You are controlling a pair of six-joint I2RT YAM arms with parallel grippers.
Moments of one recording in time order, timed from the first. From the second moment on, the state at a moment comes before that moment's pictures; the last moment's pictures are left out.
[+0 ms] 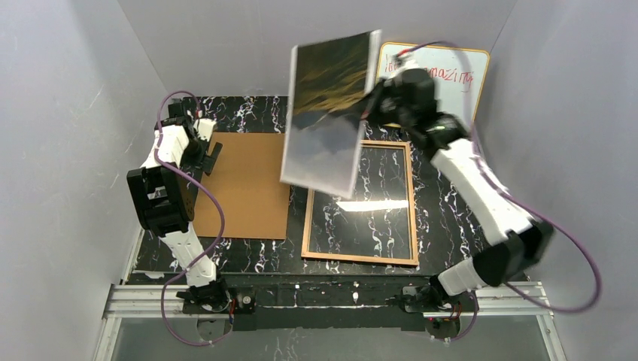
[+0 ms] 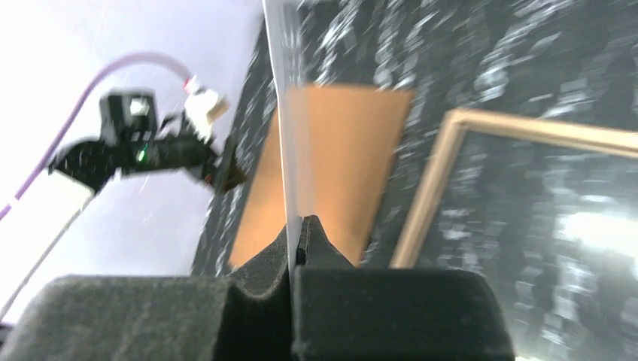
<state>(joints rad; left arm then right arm) 0.21 1.90 1.53 -0.86 -0.04 0.55 0.57 1.54 1.57 -0.37 -0.18 0.71</state>
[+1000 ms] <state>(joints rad) 0.21 1.90 1.49 -0.84 0.02 0.49 0.57 1.69 1.87 -1.20 0.29 0.42</state>
